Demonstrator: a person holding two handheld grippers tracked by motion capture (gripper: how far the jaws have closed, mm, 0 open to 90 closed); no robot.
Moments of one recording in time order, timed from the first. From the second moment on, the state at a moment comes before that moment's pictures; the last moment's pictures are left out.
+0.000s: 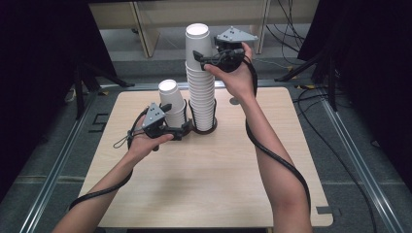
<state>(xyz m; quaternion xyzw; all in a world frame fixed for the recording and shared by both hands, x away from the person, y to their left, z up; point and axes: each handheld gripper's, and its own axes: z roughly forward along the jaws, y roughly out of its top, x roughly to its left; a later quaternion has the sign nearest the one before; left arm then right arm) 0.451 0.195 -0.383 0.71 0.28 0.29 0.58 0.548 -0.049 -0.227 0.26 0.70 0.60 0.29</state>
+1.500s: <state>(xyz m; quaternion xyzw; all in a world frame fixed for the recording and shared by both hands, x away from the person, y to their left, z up) 0.454 0.181 -0.377 0.72 0.27 0.28 0.58 0.547 -0.035 -0.168 0.23 0.63 0.67 0.32</state>
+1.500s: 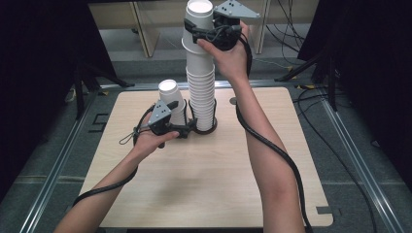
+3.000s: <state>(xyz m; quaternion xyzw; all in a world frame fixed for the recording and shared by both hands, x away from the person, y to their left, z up) 0.450 0.177 -0.377 0.71 0.27 0.28 0.59 0.503 -0.070 -0.164 0.20 0.58 0.72 0.33</state>
